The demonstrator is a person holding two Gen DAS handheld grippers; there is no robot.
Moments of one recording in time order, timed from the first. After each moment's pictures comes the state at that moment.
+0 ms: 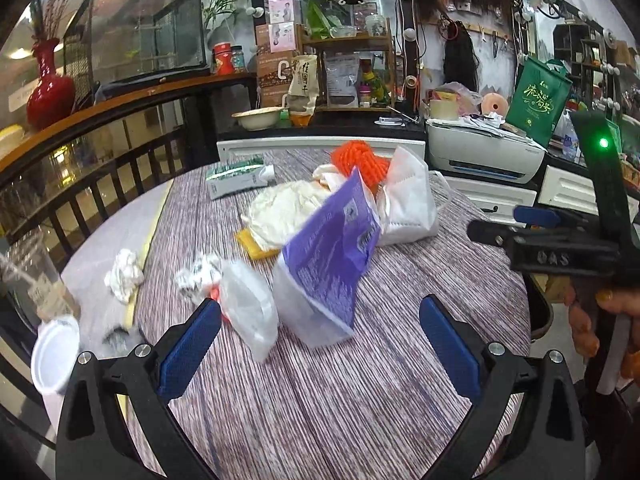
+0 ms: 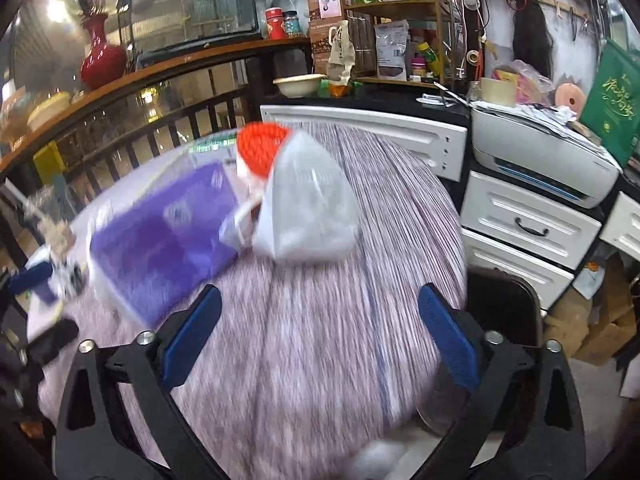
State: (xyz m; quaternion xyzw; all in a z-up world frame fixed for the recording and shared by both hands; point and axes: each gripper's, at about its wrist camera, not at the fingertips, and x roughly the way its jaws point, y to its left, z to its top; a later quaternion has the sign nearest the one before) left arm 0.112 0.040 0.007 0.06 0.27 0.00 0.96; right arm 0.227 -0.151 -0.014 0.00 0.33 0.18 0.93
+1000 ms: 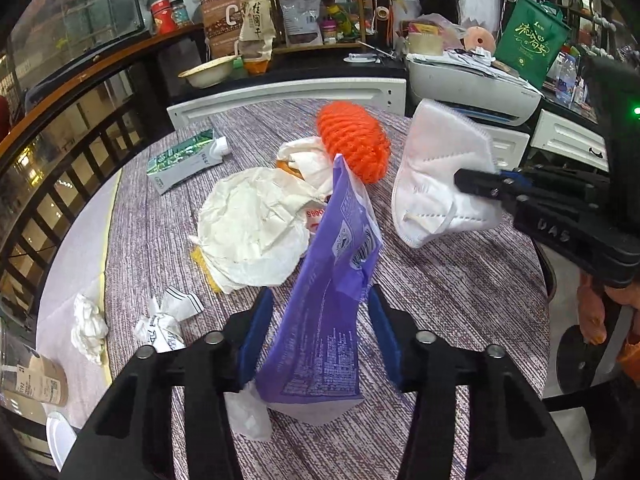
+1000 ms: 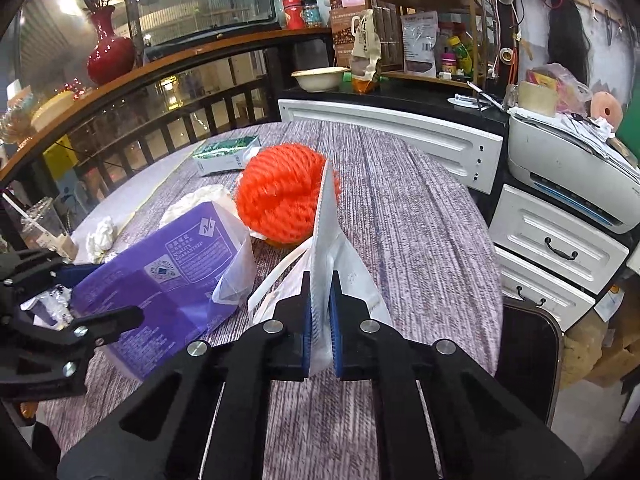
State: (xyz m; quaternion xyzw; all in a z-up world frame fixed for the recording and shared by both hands) left arm 0.207 0.025 0.006 0.11 0.41 -0.06 0.91; right arm 0.285 -0.135 -0.005 -0.01 0.34 0.22 0.91
